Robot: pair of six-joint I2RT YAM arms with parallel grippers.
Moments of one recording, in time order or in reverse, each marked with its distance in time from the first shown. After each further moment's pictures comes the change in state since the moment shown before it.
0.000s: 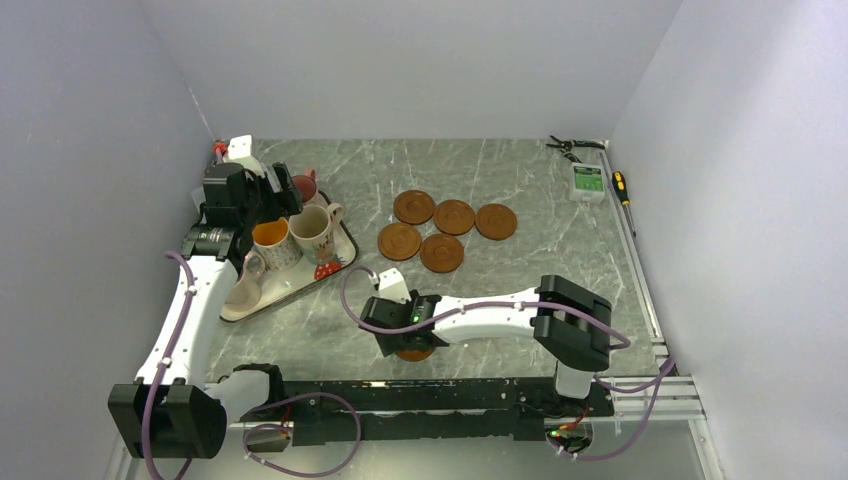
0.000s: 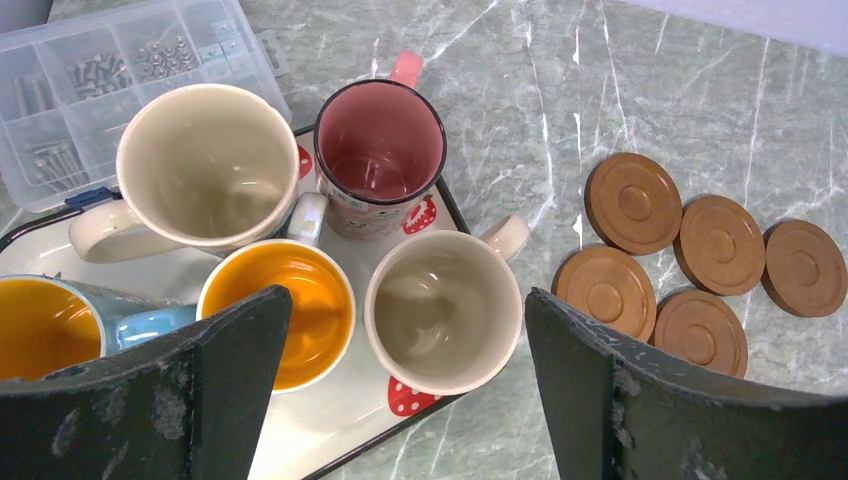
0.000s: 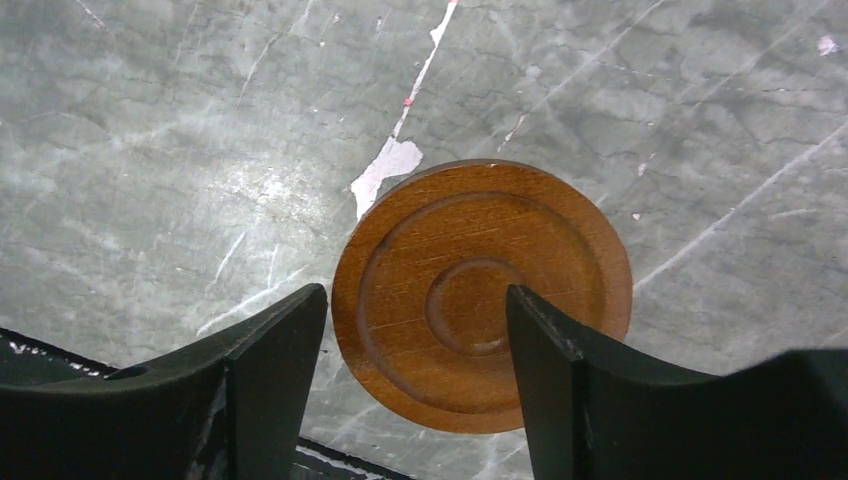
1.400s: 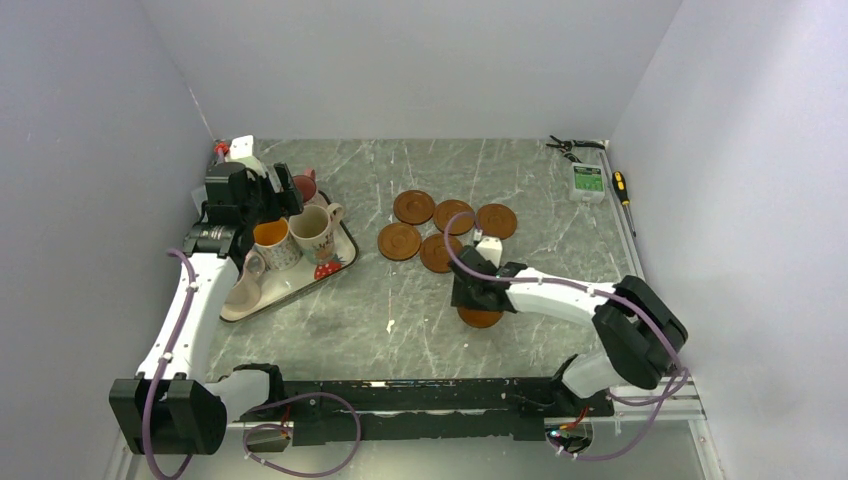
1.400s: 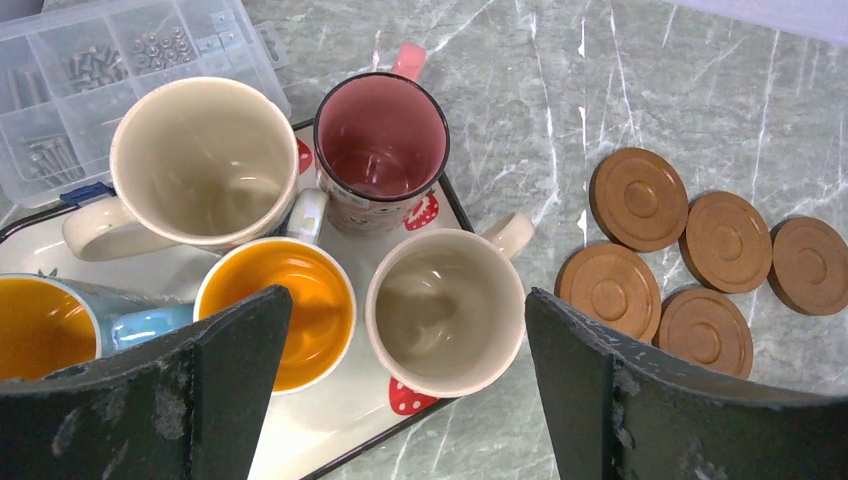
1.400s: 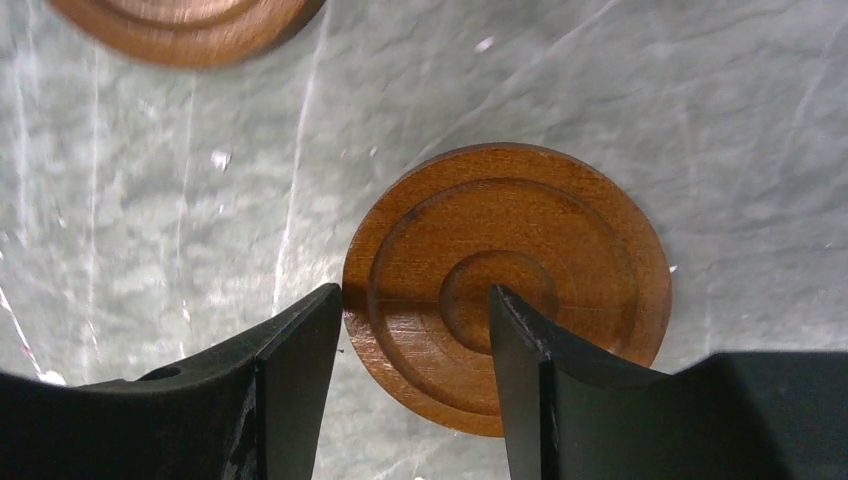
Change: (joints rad) left arm 0.000 0.014 0.000 0.000 0.000 0.000; right arm -0.471 -0.303 -0.371 0.085 -0.080 0.077
